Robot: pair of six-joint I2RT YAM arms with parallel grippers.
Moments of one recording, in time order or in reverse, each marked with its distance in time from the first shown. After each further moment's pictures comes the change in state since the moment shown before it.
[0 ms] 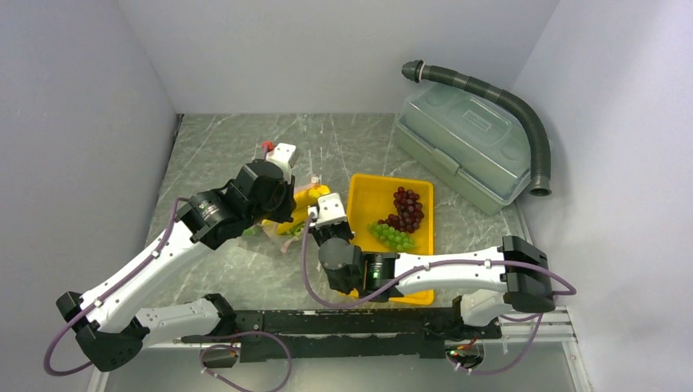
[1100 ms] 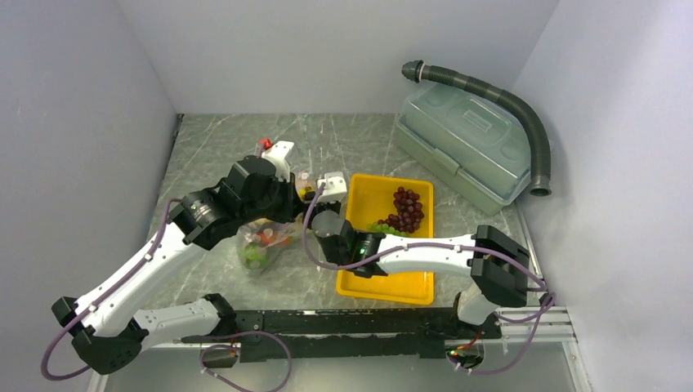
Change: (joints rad) left arm 0.011 -0.015 0.028 0.018 0.166 -0.062; right arm -0.182 0.148 0.026 0.079 -0.281 0.360
